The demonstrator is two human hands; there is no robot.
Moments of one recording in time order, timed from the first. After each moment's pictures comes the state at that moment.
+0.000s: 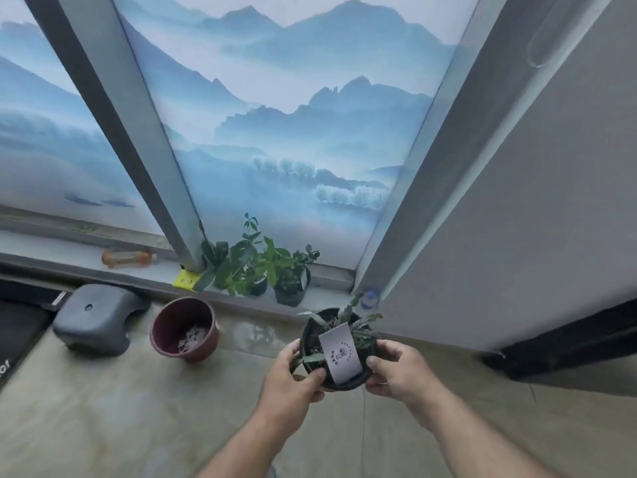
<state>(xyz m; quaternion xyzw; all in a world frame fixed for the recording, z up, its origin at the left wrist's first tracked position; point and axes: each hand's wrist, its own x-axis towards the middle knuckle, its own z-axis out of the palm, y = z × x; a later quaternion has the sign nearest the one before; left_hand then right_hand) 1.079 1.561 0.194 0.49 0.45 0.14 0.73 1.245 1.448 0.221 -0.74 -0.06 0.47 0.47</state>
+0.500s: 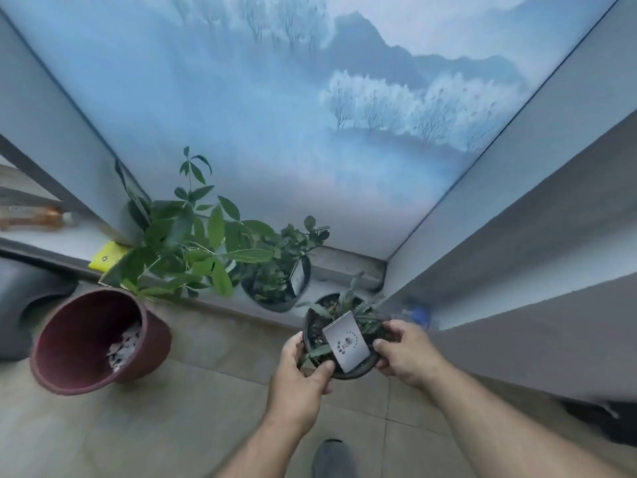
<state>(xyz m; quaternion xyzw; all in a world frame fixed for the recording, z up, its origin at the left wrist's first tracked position) 1.285 1.687 -0.157 0.44 0.54 0.16 0.70 1.455 1.620 -0.126 -0.81 -0.10 0.47 0.33</state>
